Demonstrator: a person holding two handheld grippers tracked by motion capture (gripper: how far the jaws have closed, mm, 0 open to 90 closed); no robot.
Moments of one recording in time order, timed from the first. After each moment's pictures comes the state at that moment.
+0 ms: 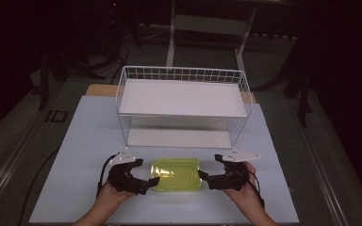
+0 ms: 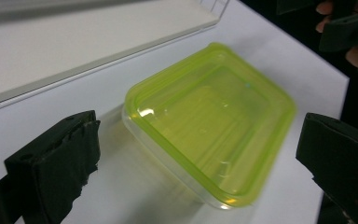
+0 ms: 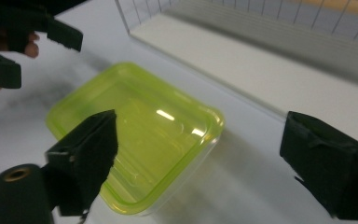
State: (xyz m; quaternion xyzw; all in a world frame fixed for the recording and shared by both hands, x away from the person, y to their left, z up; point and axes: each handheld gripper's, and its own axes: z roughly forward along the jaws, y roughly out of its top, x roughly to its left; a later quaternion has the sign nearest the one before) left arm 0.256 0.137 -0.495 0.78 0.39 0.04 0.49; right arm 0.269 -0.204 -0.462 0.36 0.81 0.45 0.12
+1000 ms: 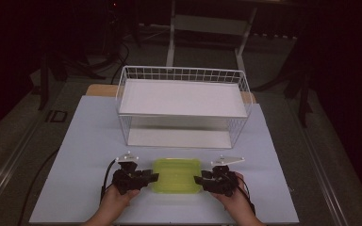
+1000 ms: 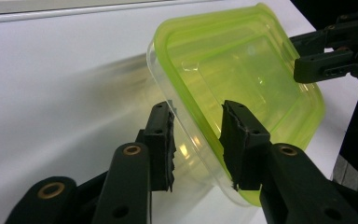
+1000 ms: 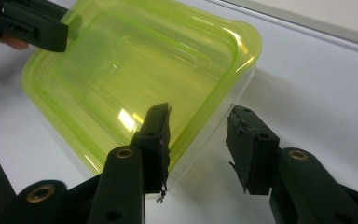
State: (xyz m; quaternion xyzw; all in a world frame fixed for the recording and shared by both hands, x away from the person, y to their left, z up) left arm 0.257 0.131 -0.515 0.76 0.46 -0.02 0.45; right arm 0.266 -0.186 -0.496 0.41 0.83 0.38 0.05
